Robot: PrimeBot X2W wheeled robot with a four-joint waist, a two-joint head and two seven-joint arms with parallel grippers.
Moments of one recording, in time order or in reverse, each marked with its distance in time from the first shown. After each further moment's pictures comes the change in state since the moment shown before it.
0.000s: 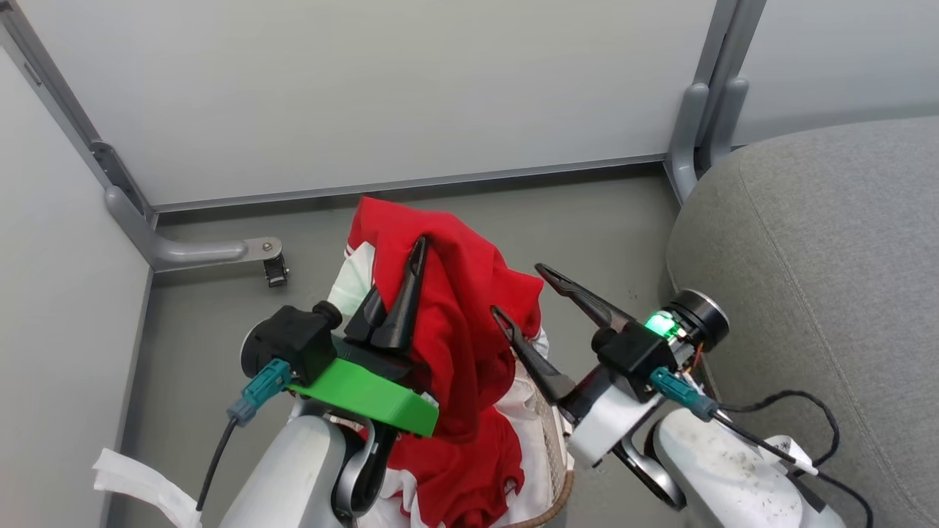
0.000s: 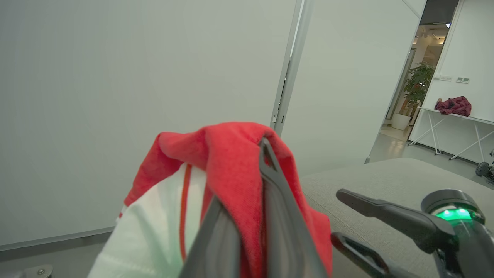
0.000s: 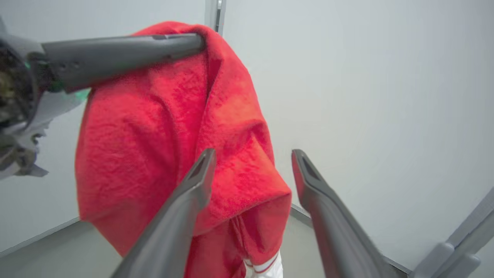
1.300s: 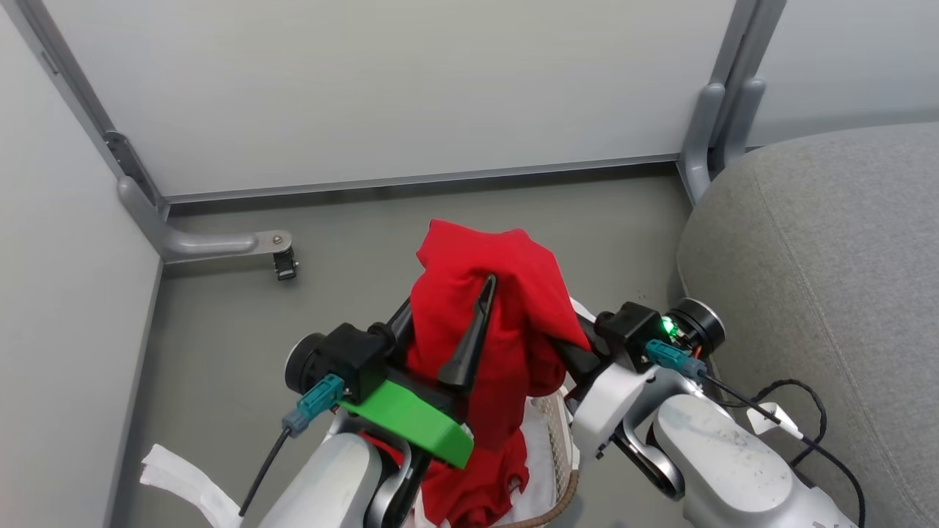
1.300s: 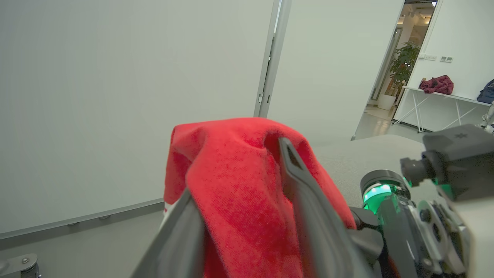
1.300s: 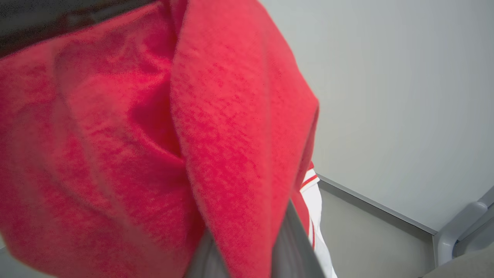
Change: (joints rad) left arm -0.009 -0.005 -0.119 0.044 -0.001 0.000 -0.002; right arm -0.113 0.004 0.085 0.247 0.172 0.000 0.000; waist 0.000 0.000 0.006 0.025
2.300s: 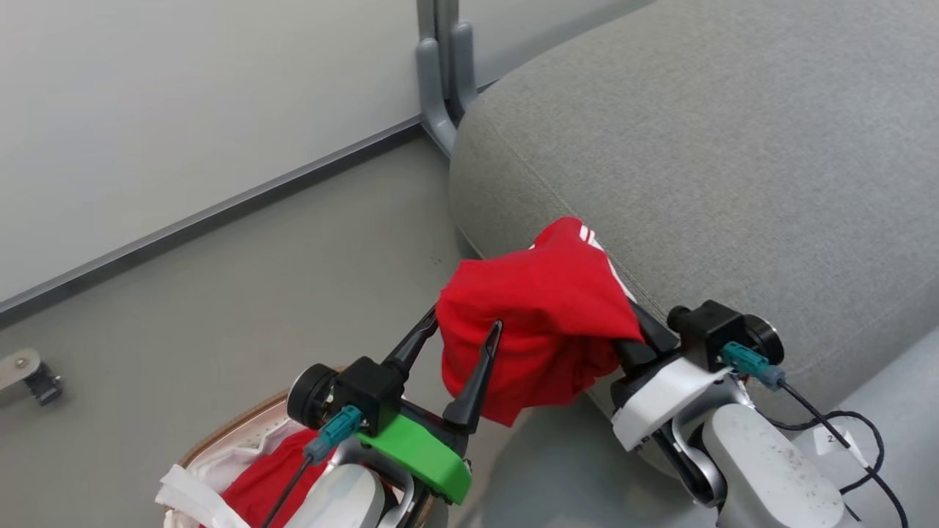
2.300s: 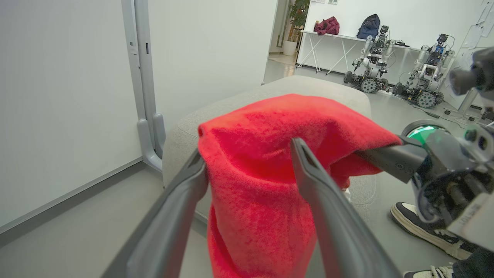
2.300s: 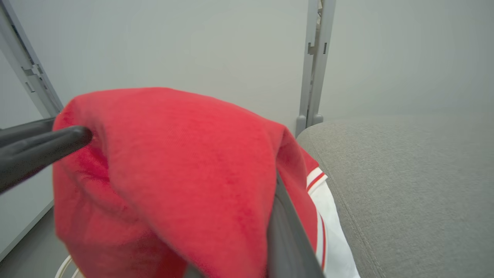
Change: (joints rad) left arm 0.053 0.016 -0.015 0.045 0.086 0.000 0.000; right arm 0.139 -0.001 -0.211 -0.132 0.015 0.000 0.000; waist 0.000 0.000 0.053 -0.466
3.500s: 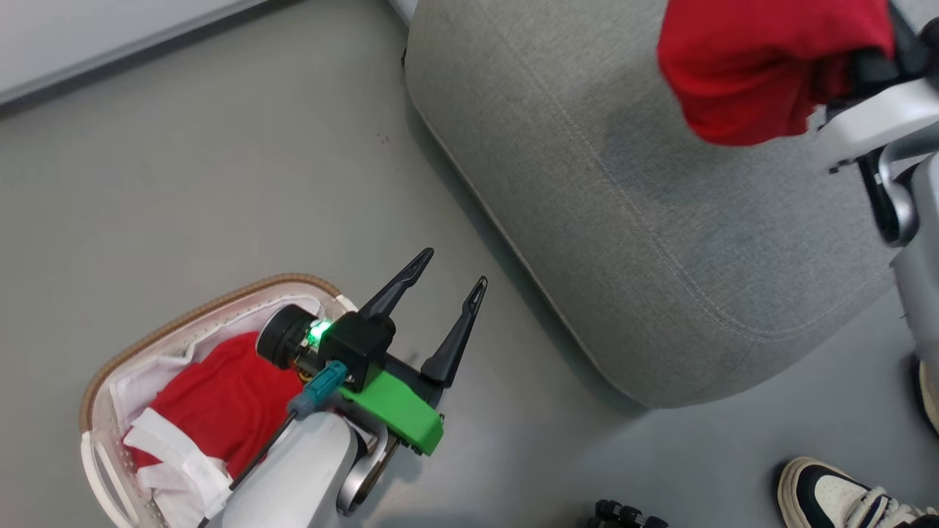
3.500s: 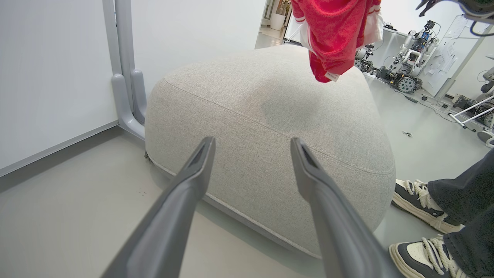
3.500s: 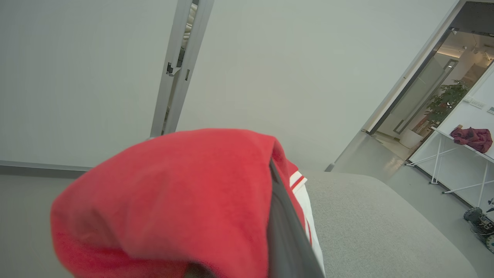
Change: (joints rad) left arm -0.133 0.090 -0.056 0.012 0.022 0.000 0.000; right arm -0.472 -0.193 -0.332 0.178 -0.186 0.000 0.000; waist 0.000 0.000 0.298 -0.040
